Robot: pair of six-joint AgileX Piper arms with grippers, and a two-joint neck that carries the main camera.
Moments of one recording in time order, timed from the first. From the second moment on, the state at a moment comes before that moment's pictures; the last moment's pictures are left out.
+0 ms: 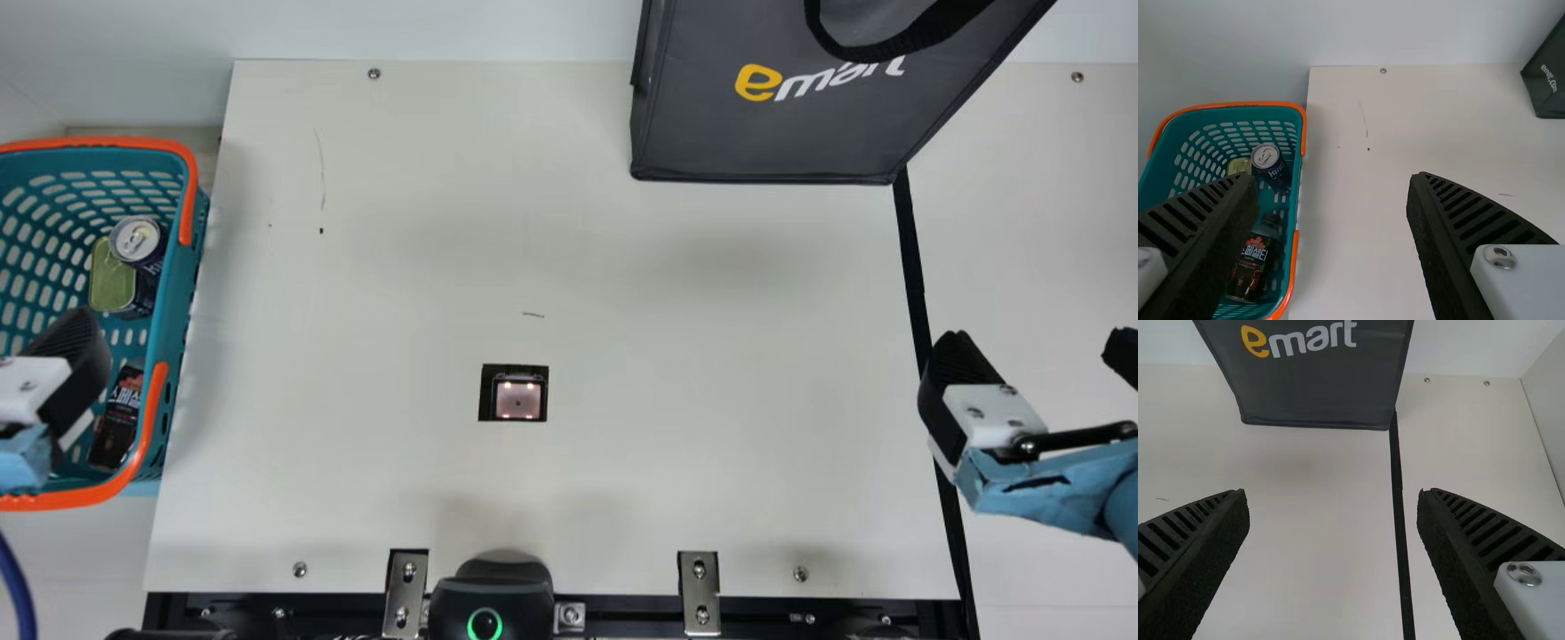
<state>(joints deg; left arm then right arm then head) -1.6 43.3 -68.9 -1.5 69.5 2.7 0.7 42.6 -69.8 -0.8 69.5 -2.3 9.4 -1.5</state>
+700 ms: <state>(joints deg) -1.6 43.3 -68.9 -1.5 69.5 2.7 0.7 42.6 -69.8 -0.8 69.5 -2.3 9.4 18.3</state>
